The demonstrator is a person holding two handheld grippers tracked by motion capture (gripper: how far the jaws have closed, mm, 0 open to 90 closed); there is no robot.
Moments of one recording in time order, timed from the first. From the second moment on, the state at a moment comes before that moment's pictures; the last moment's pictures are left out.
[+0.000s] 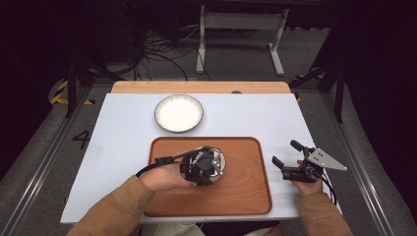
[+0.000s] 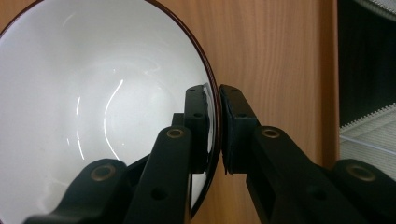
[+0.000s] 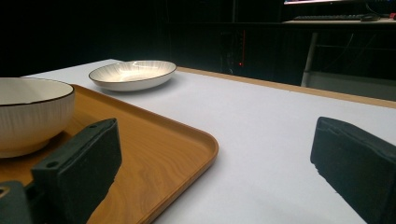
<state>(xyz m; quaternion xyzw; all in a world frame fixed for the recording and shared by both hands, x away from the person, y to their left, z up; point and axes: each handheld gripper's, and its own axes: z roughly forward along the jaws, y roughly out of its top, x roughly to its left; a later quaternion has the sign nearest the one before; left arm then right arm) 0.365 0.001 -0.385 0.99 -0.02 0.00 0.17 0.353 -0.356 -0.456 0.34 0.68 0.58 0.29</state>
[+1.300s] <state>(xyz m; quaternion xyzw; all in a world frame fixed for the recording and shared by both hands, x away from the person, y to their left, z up) 0.354 0.054 -0.350 0.93 0.05 0.03 0.36 0.354 -0.356 -0.456 0.33 0.69 0.58 0.29</state>
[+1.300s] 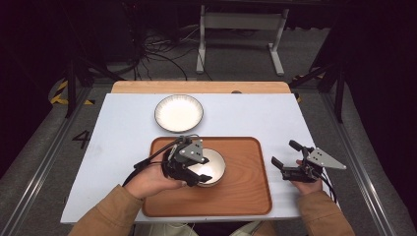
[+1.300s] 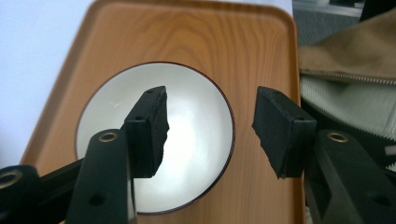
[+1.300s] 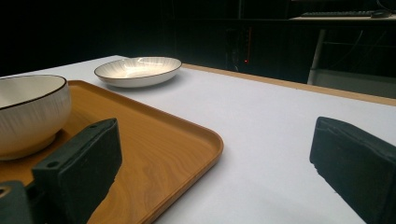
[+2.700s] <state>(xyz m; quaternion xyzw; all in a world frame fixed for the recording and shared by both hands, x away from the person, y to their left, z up) 0.339 0.198 -0.388 0.74 0.24 0.10 0.62 0.354 -0.356 -0.456 0.32 0.69 0.58 0.28</state>
